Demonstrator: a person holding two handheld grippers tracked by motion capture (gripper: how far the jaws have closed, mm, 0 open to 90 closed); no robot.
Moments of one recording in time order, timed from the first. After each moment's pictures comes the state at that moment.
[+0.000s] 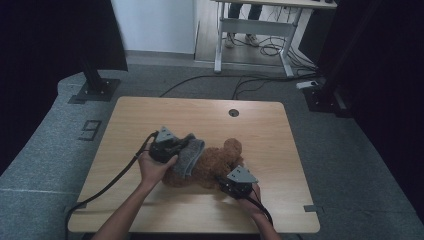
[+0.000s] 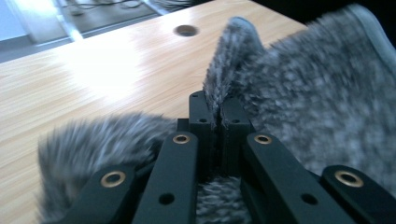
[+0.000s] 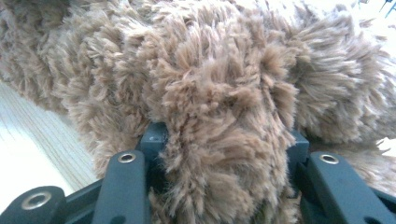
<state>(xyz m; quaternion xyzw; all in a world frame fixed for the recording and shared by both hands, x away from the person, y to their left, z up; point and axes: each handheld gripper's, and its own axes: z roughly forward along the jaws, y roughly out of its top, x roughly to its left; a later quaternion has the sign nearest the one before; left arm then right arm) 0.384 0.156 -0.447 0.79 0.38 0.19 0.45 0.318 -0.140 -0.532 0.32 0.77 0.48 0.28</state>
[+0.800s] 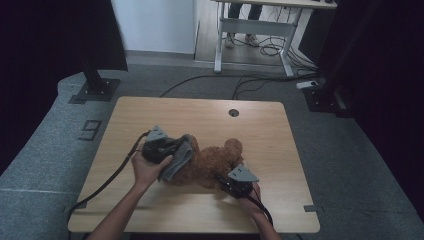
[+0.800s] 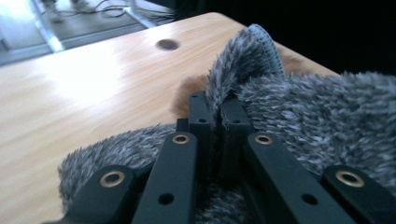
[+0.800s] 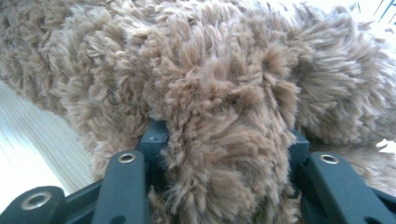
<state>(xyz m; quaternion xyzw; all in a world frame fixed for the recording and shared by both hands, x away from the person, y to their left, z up) 0.379 0.132 -0.428 0.79 0.34 0.16 0.48 0.320 -0.141 -0.532 0.33 0.76 0.49 0.28</state>
